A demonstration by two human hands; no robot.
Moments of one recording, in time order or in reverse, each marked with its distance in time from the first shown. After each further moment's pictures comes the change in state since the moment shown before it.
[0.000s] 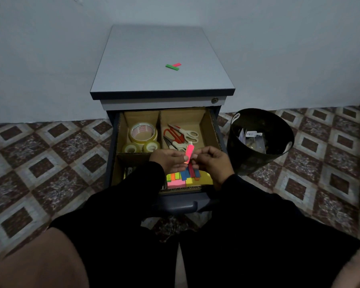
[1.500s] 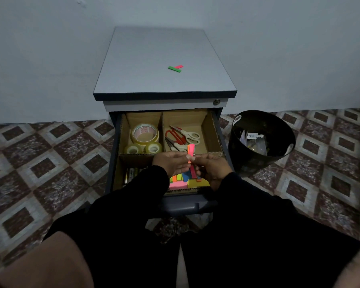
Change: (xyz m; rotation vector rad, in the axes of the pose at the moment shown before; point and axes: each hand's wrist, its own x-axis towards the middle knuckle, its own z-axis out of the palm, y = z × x) left_hand -0.003 -0.004 0.005 -0.160 0.011 0.004; right_hand 0.003 0.000 0.008 0.046 -0.017 0.252
